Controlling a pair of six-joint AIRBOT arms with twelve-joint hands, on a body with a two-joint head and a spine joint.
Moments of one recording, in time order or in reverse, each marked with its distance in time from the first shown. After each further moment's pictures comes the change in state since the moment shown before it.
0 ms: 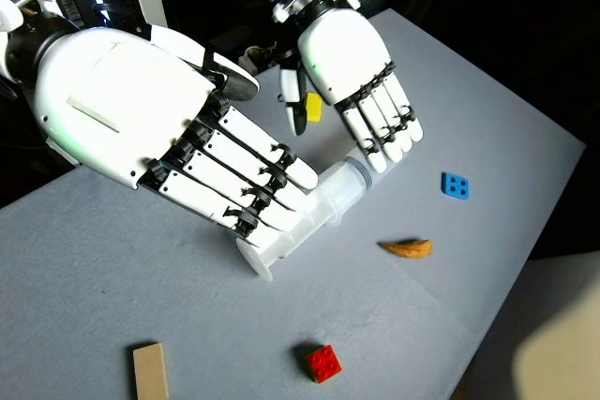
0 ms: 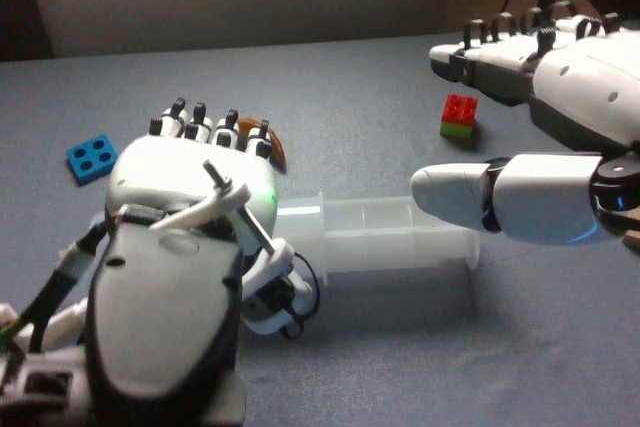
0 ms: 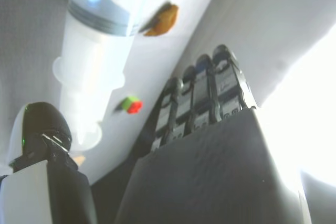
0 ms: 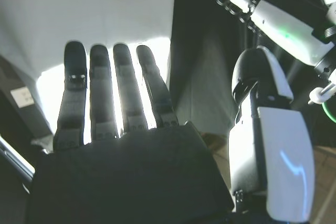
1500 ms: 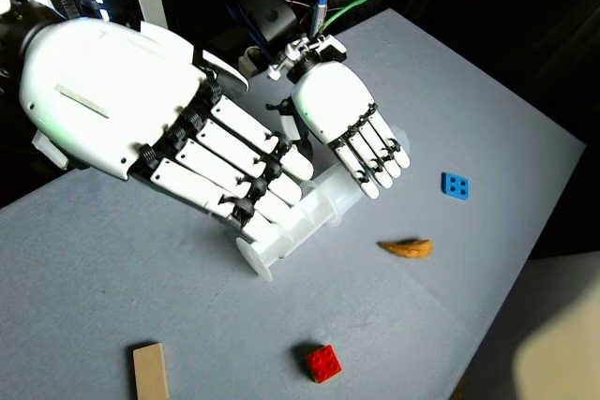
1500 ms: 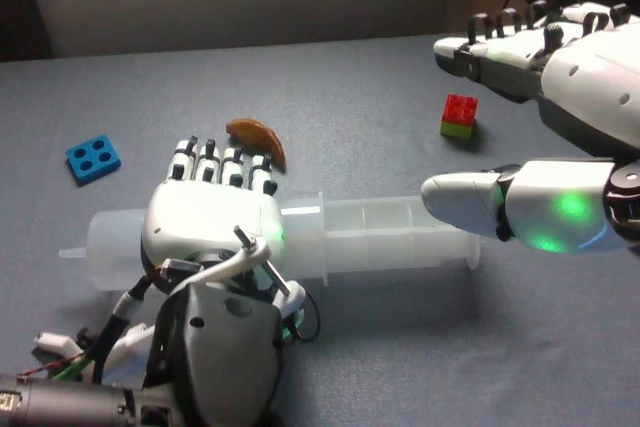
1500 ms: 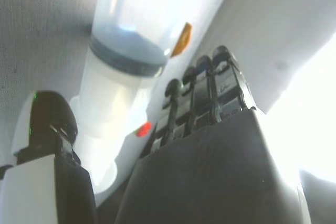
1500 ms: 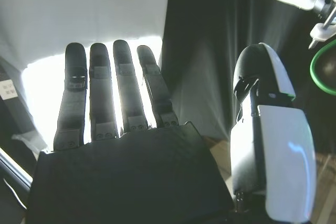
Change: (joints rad) left arm 0.192 -0.152 0.204 0.170 0.006 -0.137; right arm 0.010 0.033 -0.025 -0.047 -0.011 -0.055
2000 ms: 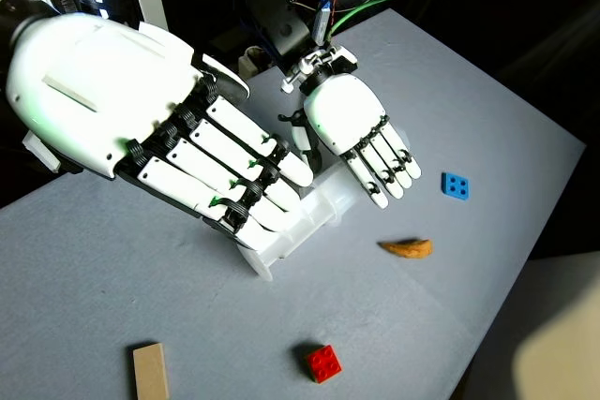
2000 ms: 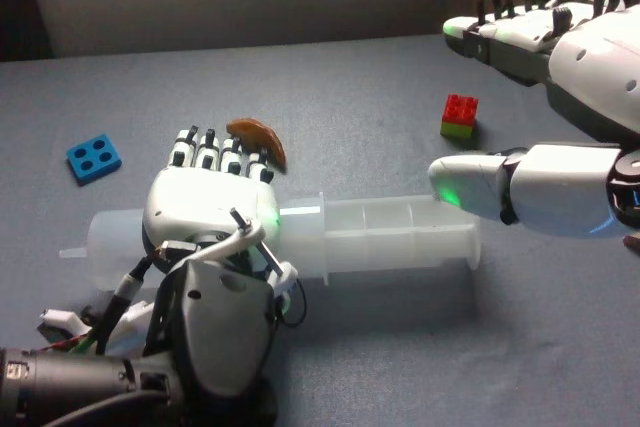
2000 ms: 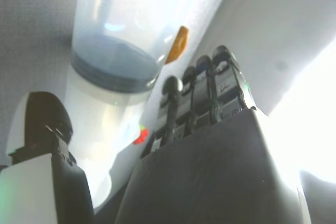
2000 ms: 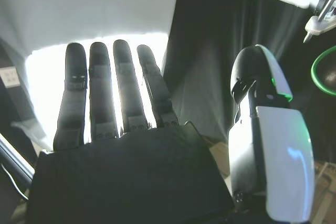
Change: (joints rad) left arm 0.005 -0.005 0.076 0.010 0.078 -0.009; right arm 0.013 0.001 -0.004 0.004 0.035 -0.038
